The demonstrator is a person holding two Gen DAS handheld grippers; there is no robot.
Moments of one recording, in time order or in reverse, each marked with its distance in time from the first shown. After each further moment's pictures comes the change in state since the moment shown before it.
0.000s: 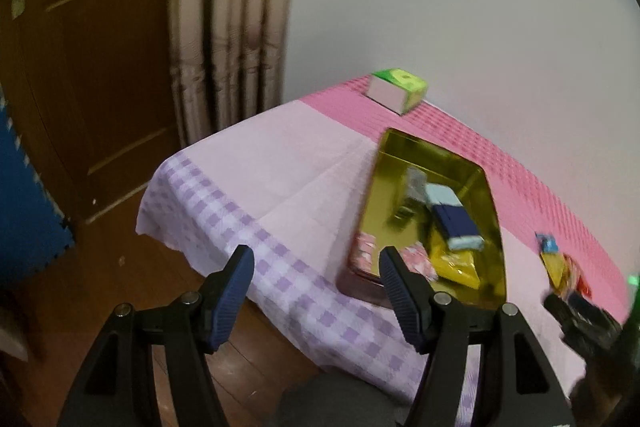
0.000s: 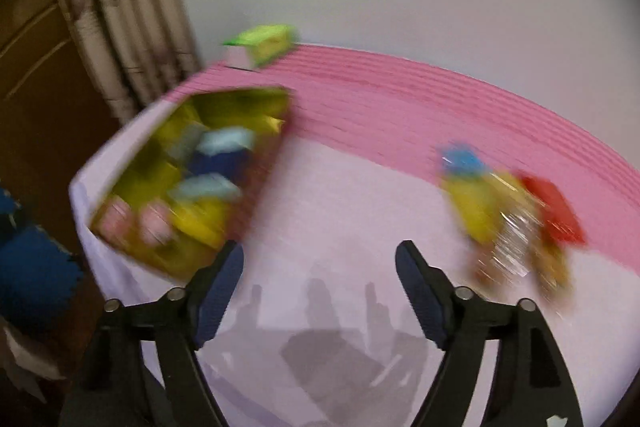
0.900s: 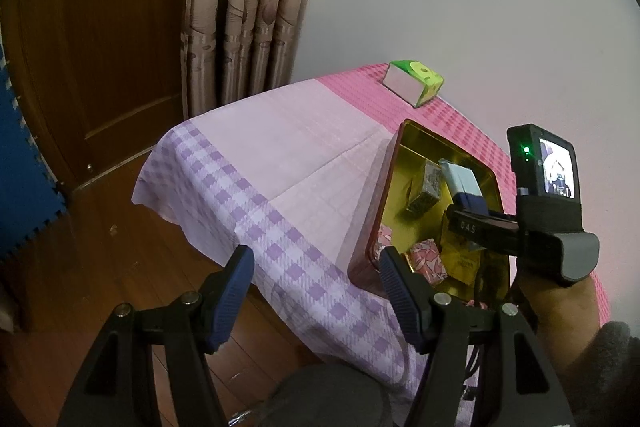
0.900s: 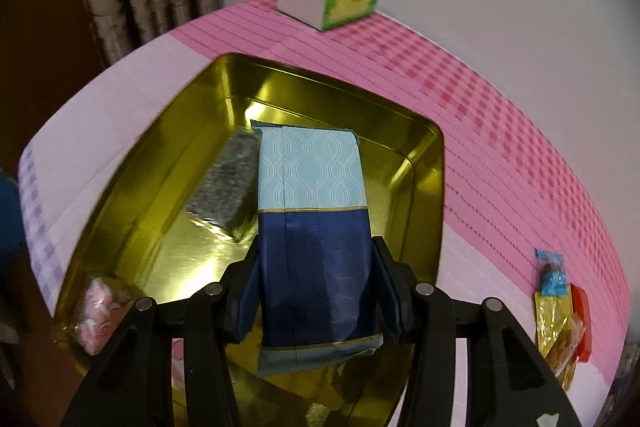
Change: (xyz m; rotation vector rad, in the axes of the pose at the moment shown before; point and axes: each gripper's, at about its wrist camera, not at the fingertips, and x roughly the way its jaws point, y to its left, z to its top) left arm 0.013 0.032 0.004 -0.133 0.076 -0.017; right arm 0.136 0.154 0.097 -0.245 0.207 -0.123
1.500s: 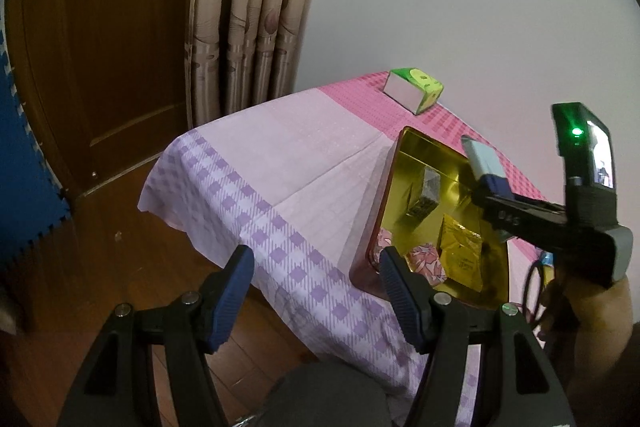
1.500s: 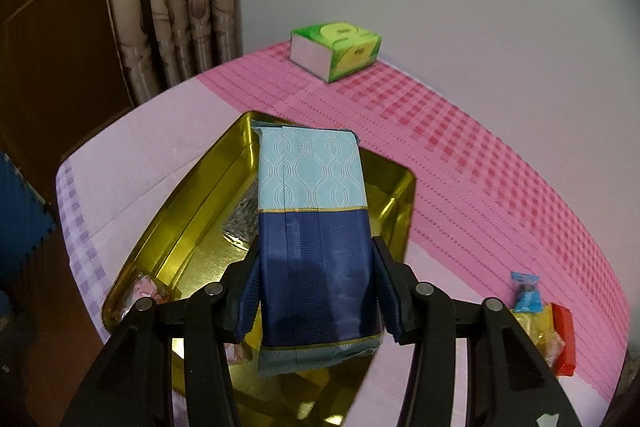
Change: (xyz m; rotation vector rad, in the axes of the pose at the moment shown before) left arm -0.009 0.000 -0.002 0.006 -0.031 0.016; right arm -0.057 -0.009 0.003 -0.039 -0.129 0.049
